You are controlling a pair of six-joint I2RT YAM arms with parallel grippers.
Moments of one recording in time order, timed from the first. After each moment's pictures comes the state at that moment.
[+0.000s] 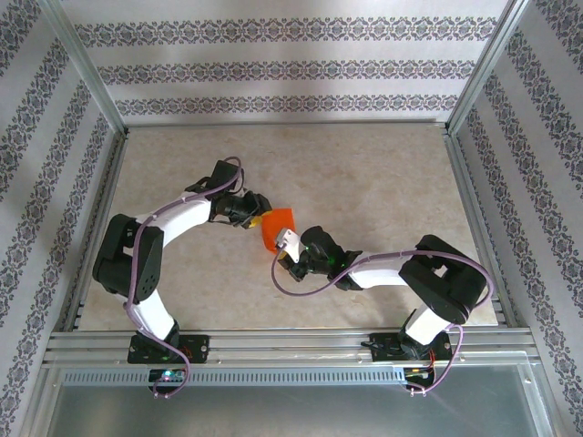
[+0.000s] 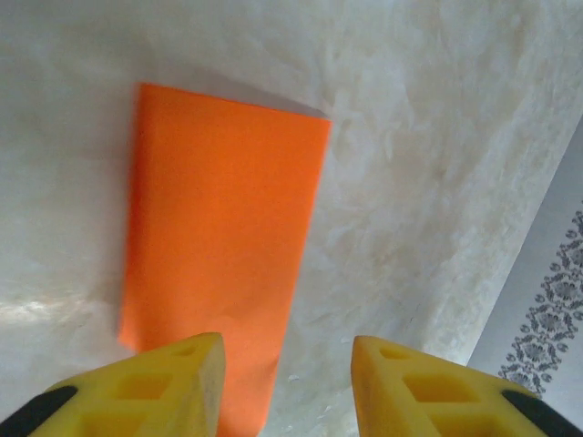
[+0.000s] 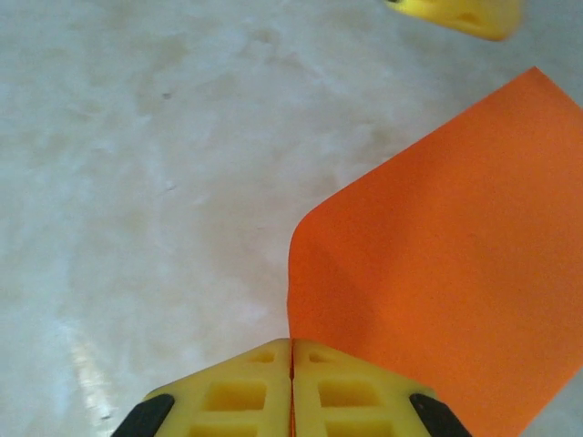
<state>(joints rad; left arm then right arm) -0.35 1.73 1.11 -0.37 0.52 -0.92 0.87 1.62 0.58 0.40 -0.19 -0.06</state>
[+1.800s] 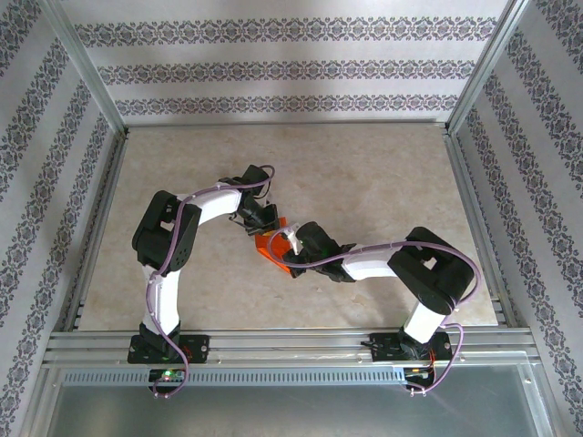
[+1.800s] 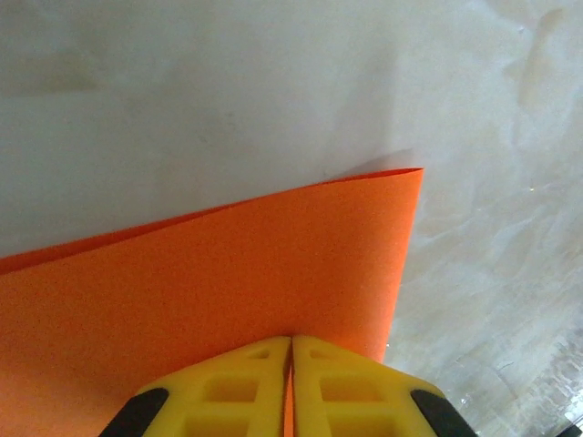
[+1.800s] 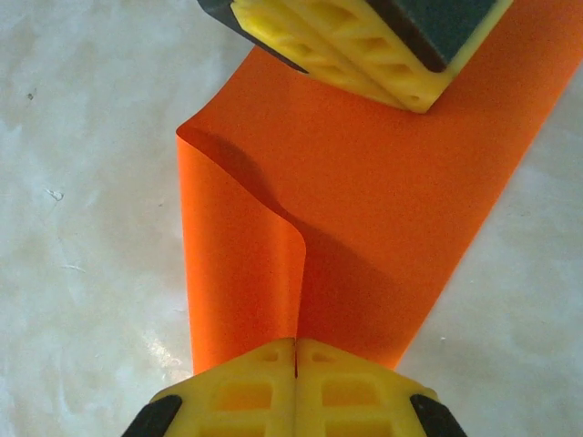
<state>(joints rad) -0.43 2.03 1.34 -0.60 0.45 -0.66 0.83 1.70 0.66 0.25 -0.13 0.26</state>
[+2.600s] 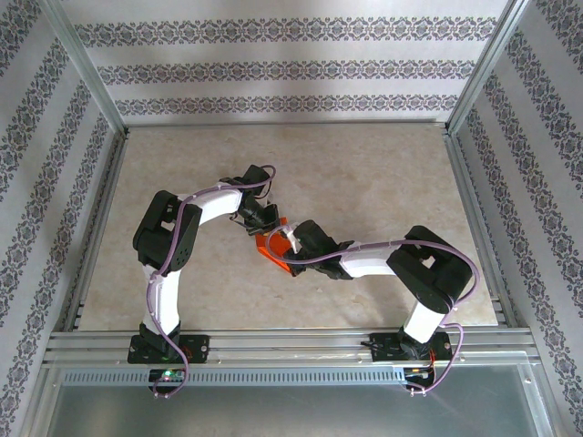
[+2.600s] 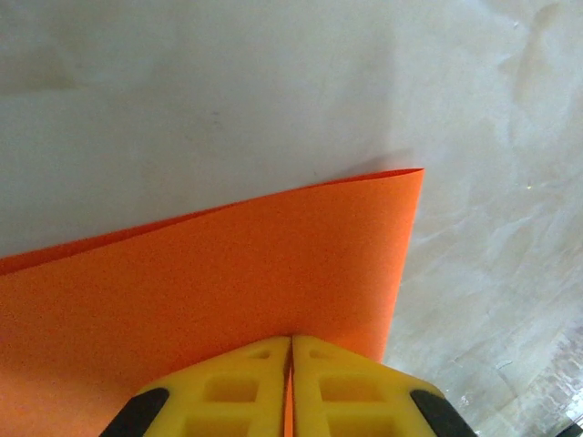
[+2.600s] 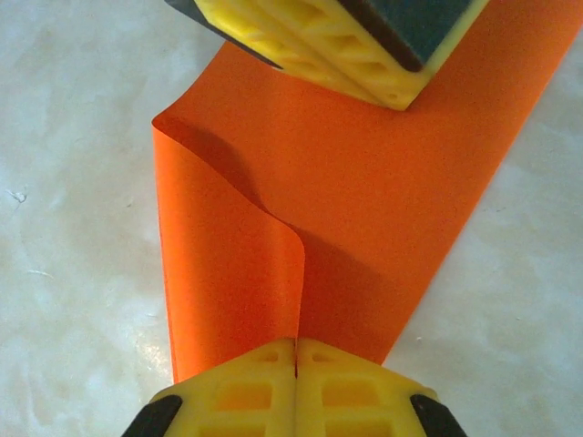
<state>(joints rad) -0.44 2.04 1.34 -0.60 0.45 -0.66 0.83 1.71 0.70 0.18 -0.10 0.26</state>
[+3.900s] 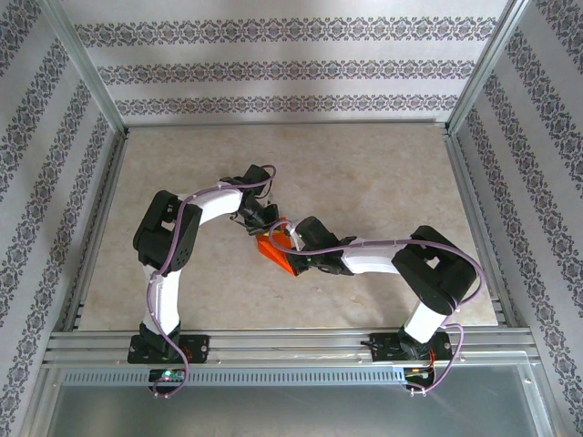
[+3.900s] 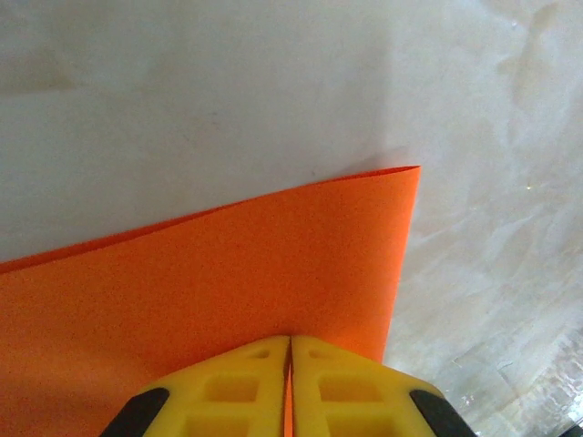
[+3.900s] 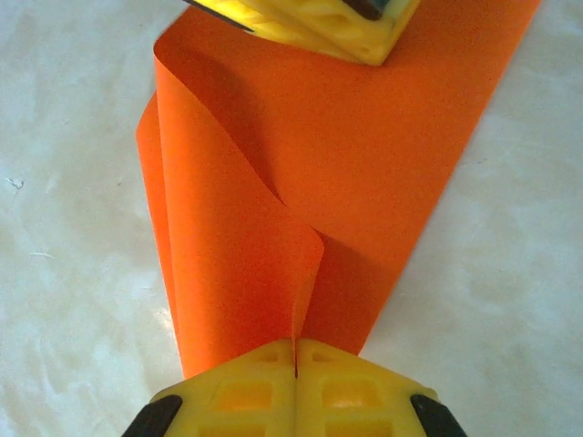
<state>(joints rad) -0.44 2.04 1.35 -0.61 0.45 -0.66 0.81 1.69 0.73 0.06 -0.16 0.31</state>
